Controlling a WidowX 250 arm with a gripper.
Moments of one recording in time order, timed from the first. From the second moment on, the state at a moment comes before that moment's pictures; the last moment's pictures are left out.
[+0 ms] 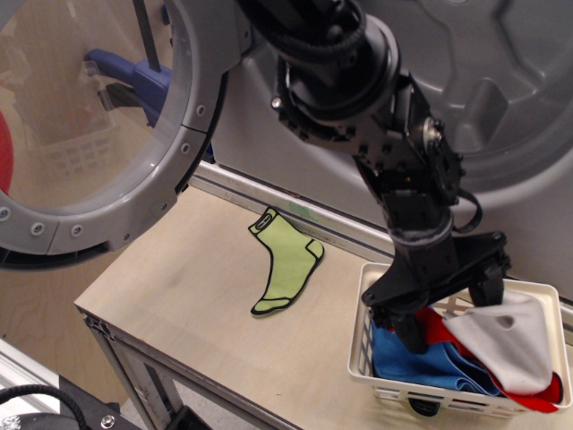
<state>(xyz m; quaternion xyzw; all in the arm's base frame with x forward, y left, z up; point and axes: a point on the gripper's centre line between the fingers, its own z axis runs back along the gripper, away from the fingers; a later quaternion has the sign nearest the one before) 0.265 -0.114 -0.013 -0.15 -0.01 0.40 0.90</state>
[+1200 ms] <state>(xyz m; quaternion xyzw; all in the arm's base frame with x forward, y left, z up) 0.292 -0.073 0.078 -0.15 -0.10 0.40 0.90</state>
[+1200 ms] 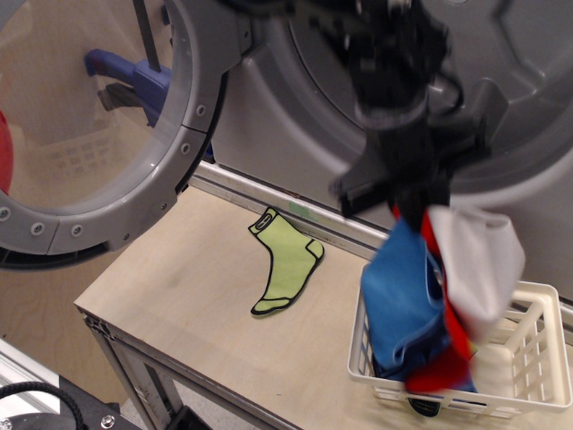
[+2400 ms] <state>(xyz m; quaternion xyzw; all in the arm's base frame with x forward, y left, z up) 0.405 -0.028 0.149 -0.16 -0.43 0.35 0.82</state>
